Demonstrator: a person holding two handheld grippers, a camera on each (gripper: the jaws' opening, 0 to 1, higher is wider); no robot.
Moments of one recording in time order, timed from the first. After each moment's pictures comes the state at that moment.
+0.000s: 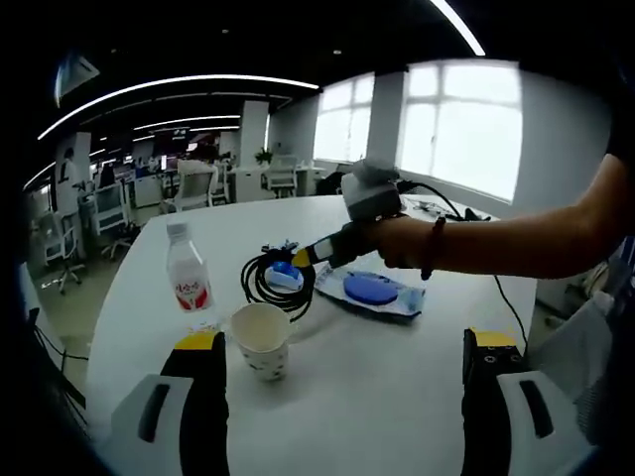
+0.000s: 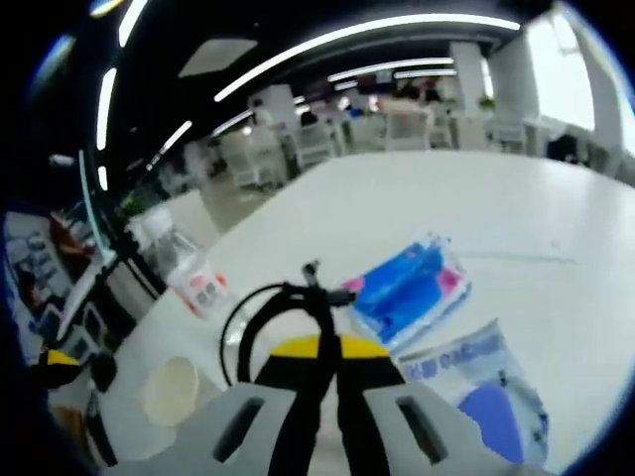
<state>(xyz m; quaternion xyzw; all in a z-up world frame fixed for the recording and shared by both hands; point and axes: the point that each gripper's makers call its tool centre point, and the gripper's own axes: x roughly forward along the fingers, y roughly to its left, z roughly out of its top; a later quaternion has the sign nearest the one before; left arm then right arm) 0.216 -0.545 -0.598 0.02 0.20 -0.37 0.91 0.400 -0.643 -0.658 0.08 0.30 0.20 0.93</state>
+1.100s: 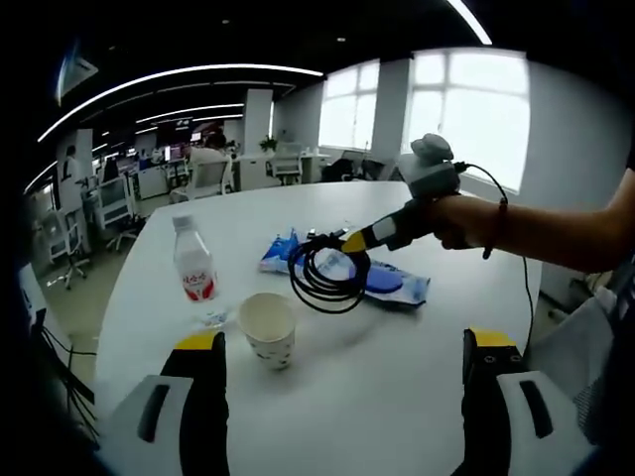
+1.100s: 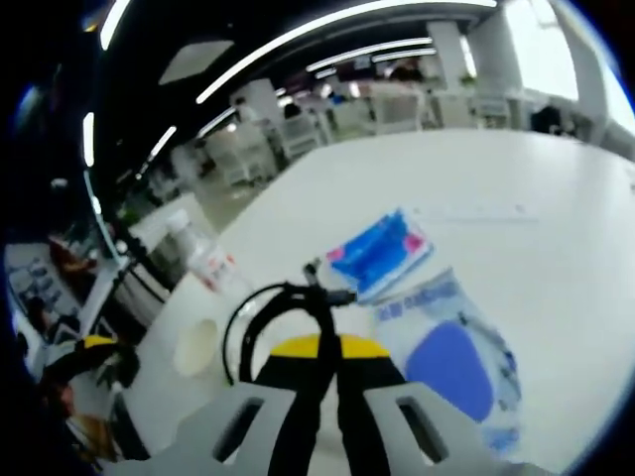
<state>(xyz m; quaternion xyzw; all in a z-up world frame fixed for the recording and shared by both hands) 0.213 -0.538 -0.600 0.03 0.23 -0.36 0.90 0.338 -0.679 -0.646 0.12 0.34 0.18 0.91</state>
